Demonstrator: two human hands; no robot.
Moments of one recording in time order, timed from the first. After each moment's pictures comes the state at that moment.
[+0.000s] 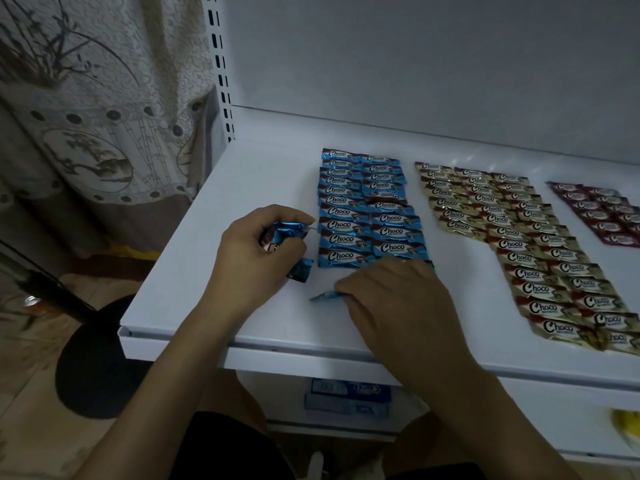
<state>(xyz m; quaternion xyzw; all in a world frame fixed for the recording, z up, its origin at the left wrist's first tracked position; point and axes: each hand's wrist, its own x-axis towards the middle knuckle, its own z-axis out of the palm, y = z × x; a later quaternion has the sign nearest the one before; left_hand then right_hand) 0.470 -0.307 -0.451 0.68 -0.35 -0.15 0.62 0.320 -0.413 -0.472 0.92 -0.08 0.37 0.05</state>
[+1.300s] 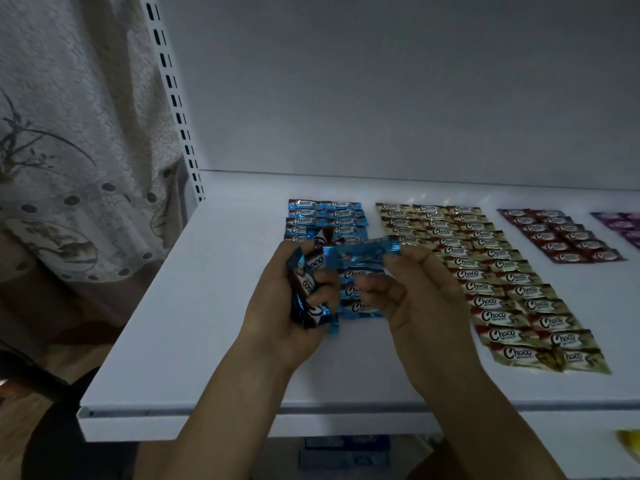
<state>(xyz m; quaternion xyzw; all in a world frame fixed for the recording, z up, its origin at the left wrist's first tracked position) 0.422 -0.362 -0.410 0.24 -0.03 -0.58 0.78 0.308 -0.427 -0.411 0.47 -0.22 0.43 -0.74</state>
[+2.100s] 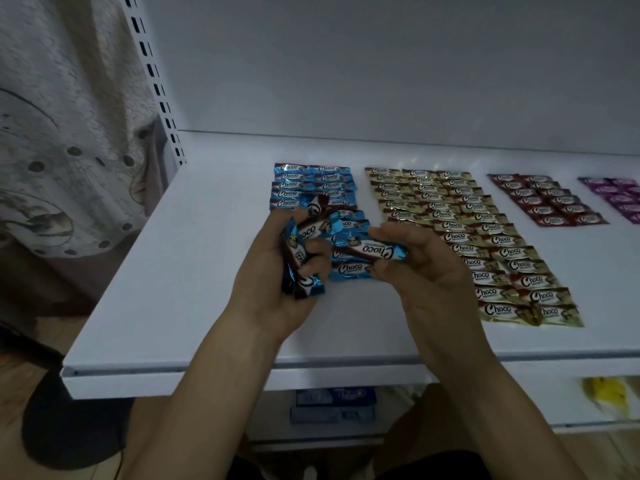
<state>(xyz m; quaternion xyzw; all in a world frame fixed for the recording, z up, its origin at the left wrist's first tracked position) 0.410 -0.358 -0.413 0.26 -0.04 -0.57 0.78 0.278 -0.430 -0.430 0.60 -0.22 0.42 -0.65</state>
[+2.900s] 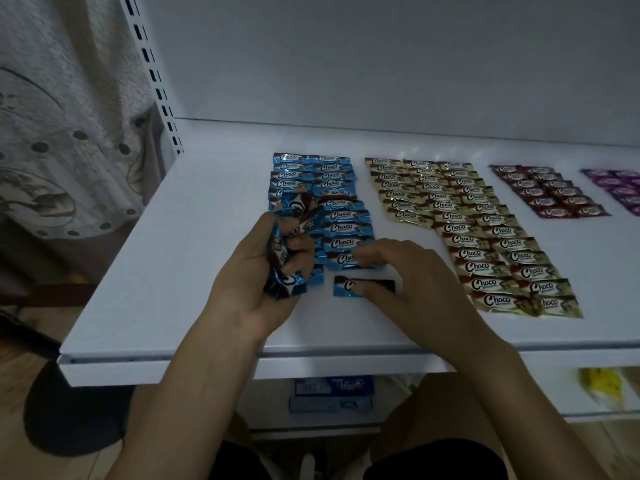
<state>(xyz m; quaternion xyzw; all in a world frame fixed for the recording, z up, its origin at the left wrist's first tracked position) 0.411 -0.344 -0.412 0.28 0.00 -0.54 0.79 0.268 -0.454 -0.450 0.92 -0.24 0.23 -0.21</state>
